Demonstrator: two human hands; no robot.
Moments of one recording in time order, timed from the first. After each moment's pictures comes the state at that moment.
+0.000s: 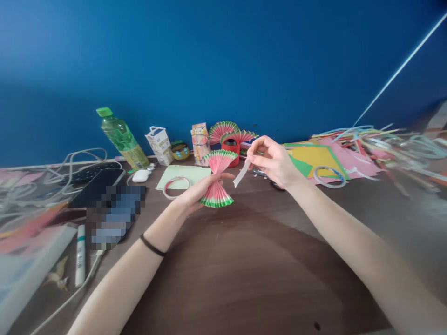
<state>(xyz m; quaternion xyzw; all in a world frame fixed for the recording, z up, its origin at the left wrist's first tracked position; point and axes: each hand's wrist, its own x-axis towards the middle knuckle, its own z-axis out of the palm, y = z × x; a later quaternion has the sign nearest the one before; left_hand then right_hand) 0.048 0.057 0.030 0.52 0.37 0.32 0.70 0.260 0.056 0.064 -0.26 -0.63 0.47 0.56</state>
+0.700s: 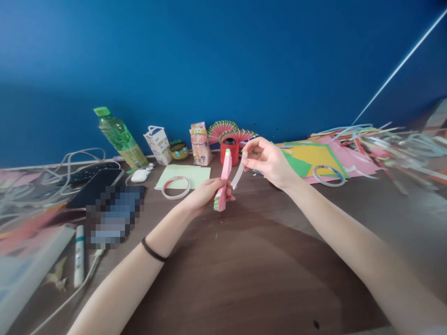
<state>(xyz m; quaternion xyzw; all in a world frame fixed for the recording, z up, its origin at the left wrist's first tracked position) 0.067 0.040 0.039 0.50 0.41 0.32 0.69 0.253 0.053 0.062 -0.27 -0.65 0.45 0.54</state>
